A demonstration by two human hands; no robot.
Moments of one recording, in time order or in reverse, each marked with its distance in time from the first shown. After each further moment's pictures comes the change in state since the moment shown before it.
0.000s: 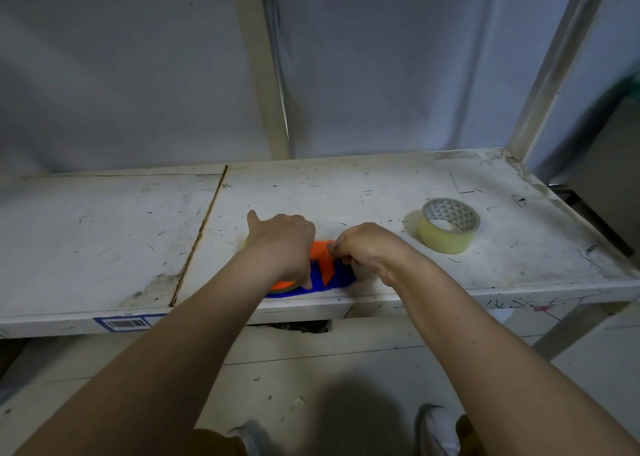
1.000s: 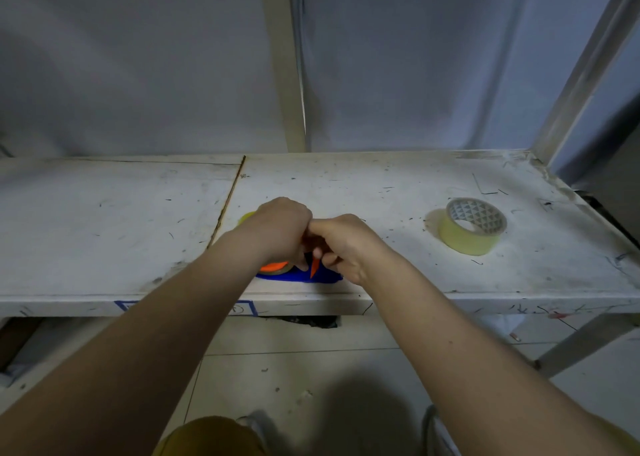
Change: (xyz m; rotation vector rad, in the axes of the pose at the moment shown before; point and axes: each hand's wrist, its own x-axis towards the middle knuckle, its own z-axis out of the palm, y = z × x) left_hand 0.013 -0.049 0.012 -0.095 0.141 0.148; right_hand 0.002 -0.035 0.054 0.436 -0.039 0.041
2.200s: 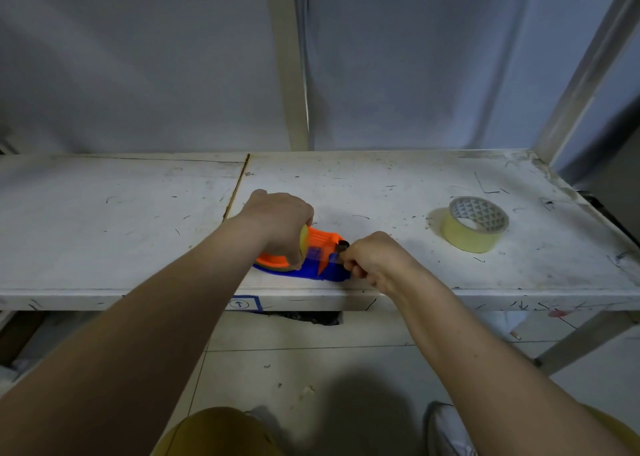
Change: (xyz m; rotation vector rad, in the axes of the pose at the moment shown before) left_hand -0.010 -0.006 -0.011 0.125 -0.080 -0.009; right_hand 0.000 0.024 -0.030 -0.246 0.145 0.119
